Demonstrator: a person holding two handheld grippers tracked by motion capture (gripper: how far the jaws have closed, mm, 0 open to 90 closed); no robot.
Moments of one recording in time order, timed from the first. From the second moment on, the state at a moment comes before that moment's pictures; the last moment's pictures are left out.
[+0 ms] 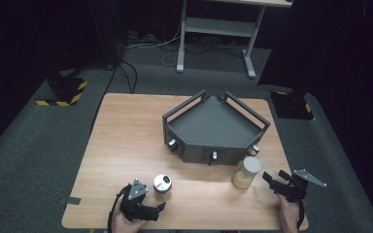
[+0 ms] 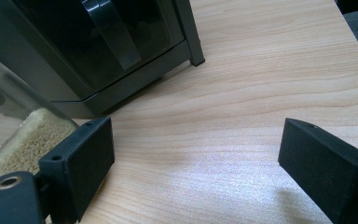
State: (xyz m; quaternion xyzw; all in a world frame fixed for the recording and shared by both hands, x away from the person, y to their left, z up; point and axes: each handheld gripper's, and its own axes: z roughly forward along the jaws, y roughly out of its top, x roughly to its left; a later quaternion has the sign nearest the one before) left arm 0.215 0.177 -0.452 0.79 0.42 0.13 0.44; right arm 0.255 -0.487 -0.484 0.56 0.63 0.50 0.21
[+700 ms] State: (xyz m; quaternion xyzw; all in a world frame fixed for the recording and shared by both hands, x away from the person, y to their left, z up) left arm 0.236 0.143 -0.448 0.79 0.41 0.15 0.44; right arm 0.255 -0.488 -0.485 0.56 0.63 0.50 0.21
